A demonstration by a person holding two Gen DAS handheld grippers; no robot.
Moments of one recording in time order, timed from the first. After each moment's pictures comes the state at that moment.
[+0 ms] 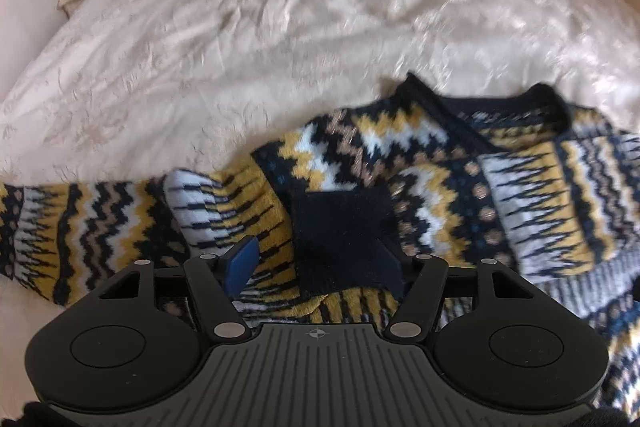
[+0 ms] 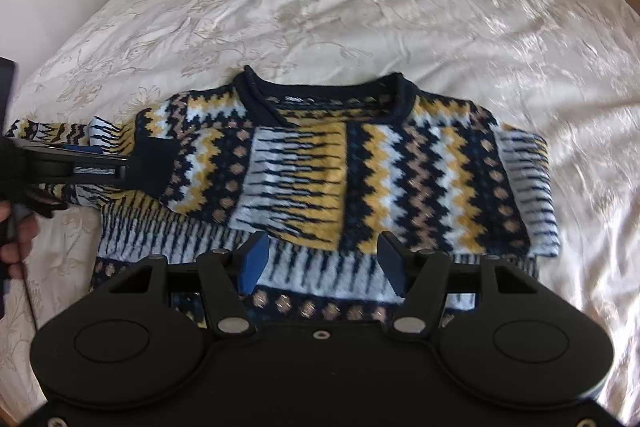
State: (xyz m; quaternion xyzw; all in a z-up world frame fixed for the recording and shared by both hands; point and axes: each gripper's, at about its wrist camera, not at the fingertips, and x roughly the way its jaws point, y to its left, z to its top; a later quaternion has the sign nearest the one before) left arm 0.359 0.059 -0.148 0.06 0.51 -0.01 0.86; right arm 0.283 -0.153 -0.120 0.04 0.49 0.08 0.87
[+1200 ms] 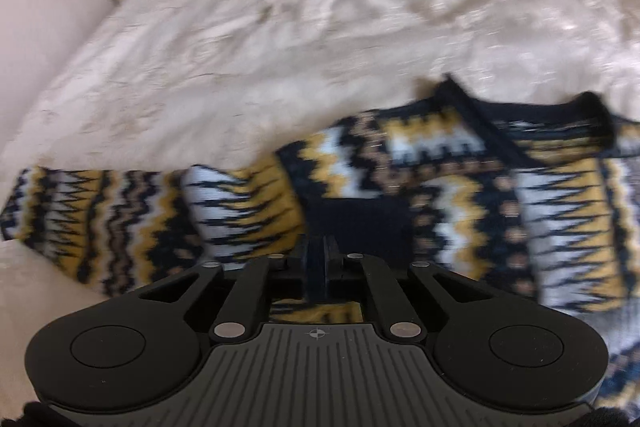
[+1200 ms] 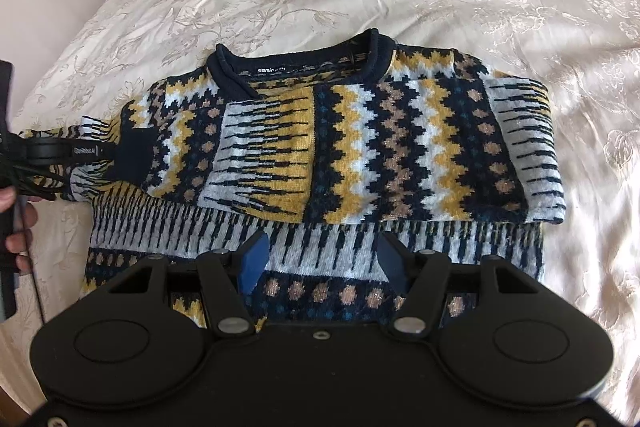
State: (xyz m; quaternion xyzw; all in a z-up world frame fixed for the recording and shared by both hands) left arm 0.364 0.035 -0.151 0.08 0.51 0.09 0.85; right arm 0.287 -0.192 -0.149 0.09 0.52 0.10 0.84
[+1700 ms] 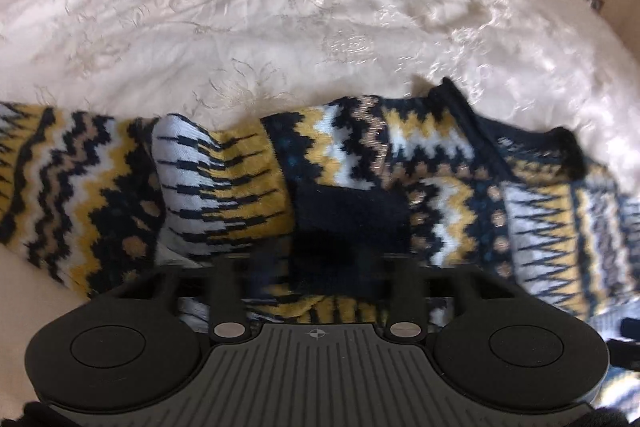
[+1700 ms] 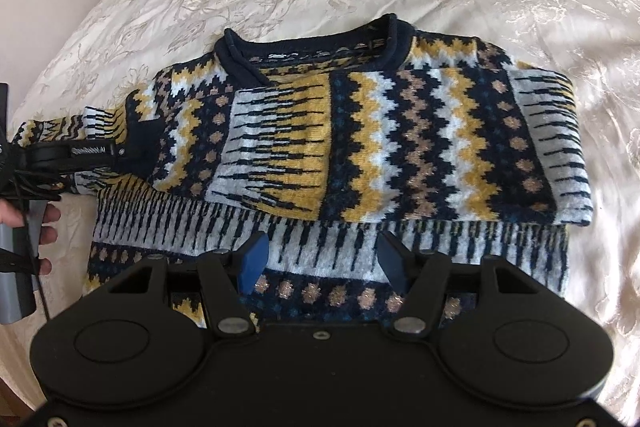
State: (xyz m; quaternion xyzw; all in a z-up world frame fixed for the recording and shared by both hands) left arm 0.360 0.086 -0.166 -0.07 0.51 0.00 0.86; right arm 0.299 -0.178 -0.160 0.09 0.54 0.12 0.83
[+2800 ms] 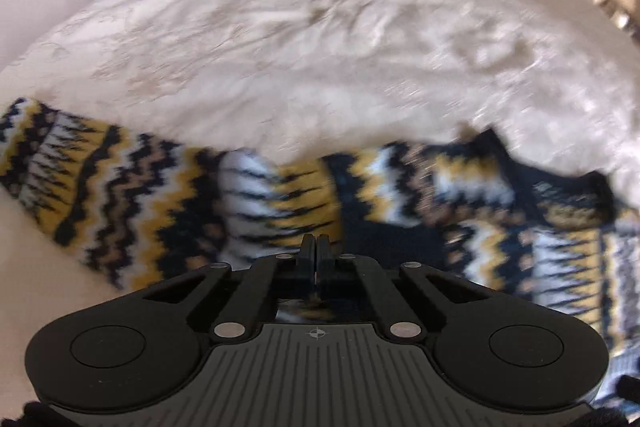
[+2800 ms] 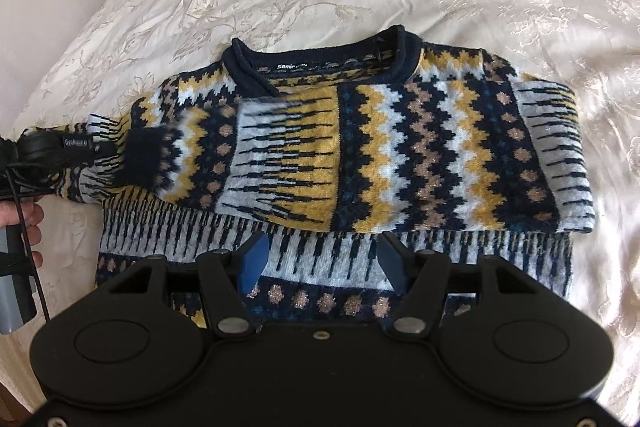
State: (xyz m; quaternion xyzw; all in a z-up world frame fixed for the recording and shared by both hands) left arm 0.358 0.092 -0.150 -0.04 0.49 0.11 0.87; right arm 0.300 -0.173 -0.151 0.09 0.53 0.11 0.83
